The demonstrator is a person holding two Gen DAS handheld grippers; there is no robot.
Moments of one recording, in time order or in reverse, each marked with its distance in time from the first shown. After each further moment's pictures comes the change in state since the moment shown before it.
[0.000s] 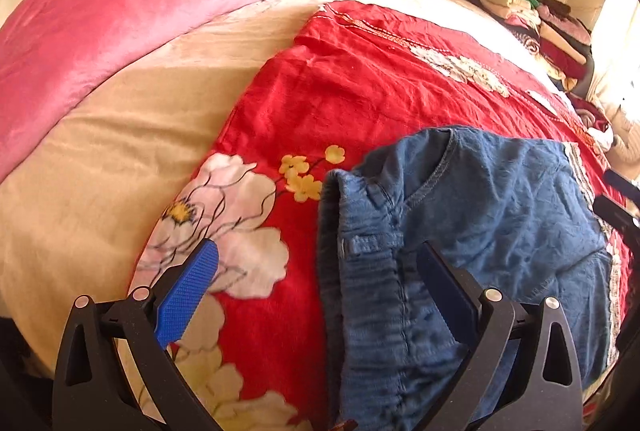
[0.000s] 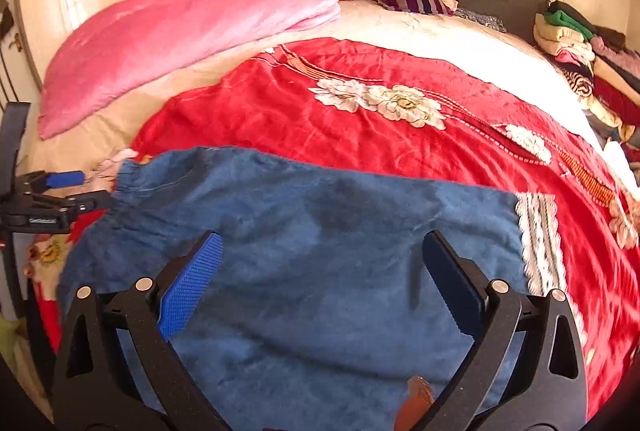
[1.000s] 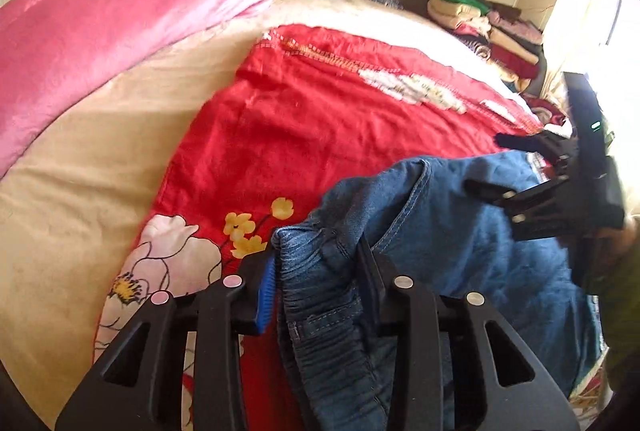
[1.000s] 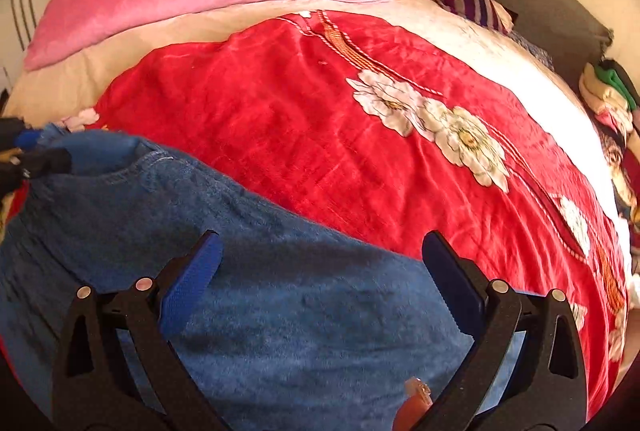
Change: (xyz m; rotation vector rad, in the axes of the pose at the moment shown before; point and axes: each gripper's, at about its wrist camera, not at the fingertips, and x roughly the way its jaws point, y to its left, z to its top) left arm 0.009 -0.011 0.019 0.077 -0.103 -0.188; right arm 0.101 0.029 0.043 -0.264 0.092 0.022
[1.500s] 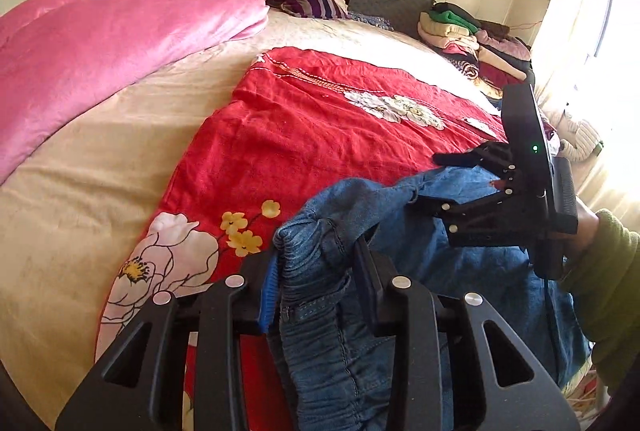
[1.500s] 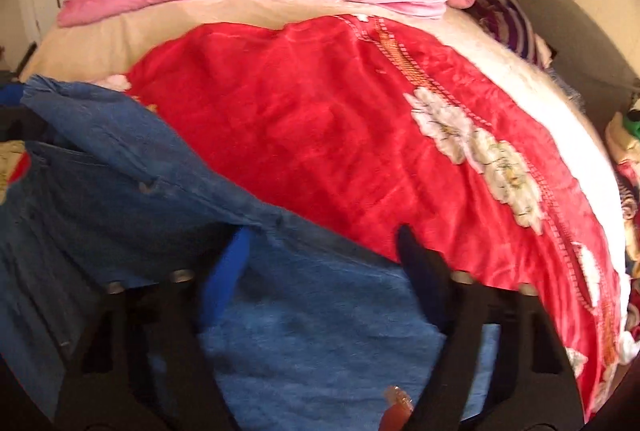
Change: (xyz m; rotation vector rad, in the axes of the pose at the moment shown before) left arm -0.030 -0.008 -0.014 0.001 -0.072 -0.022; right arm 0.013 0.026 0.005 -0.149 -0.011 0.087
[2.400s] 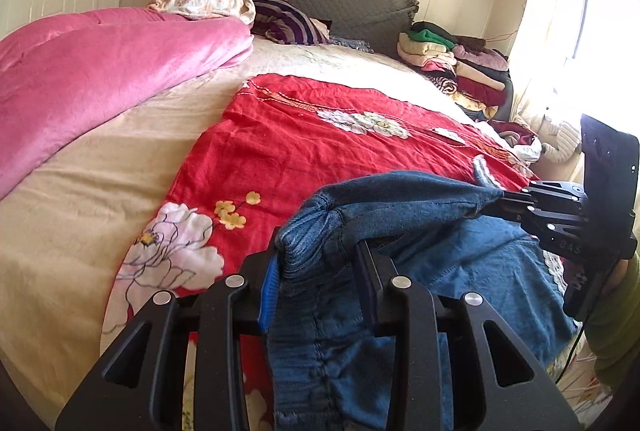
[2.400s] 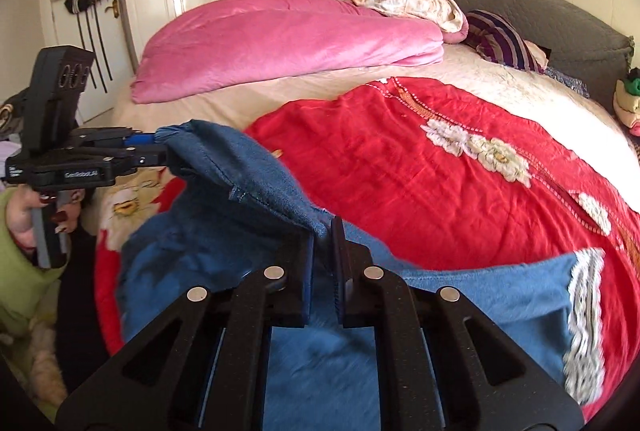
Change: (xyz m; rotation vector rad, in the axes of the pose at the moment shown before) left arm -0.065 -0.020 -0.035 0.035 -0.096 -0.045; right arm -0.147 0.036 -0.070 0.163 -0.248 0.150
